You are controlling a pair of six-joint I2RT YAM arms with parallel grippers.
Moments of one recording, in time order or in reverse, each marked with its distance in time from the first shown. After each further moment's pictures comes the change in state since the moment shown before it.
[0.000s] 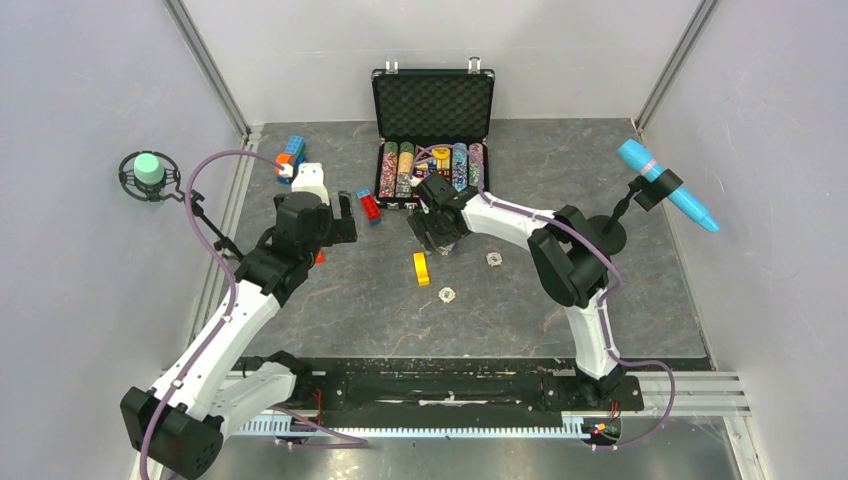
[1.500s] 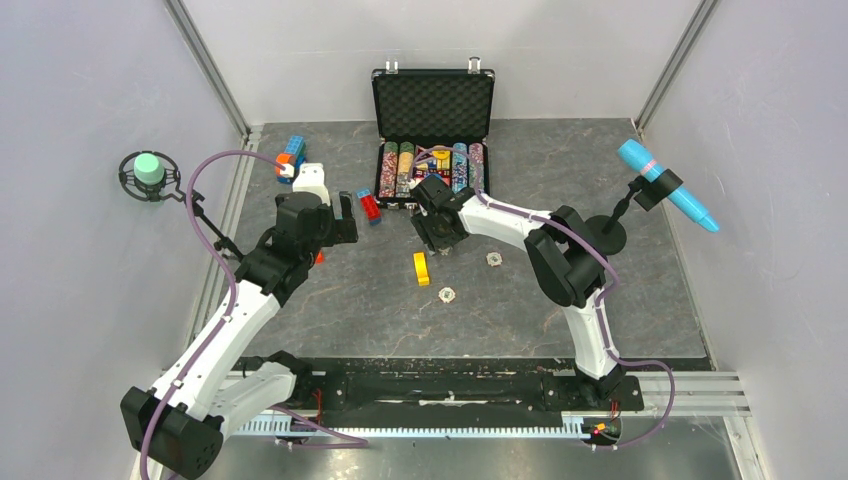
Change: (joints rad) left arm 0.000 0.000 -0.002 0.002 0.018 0.000; right arm 0.013 0.024 0.014 -0.023 0.021 0.012
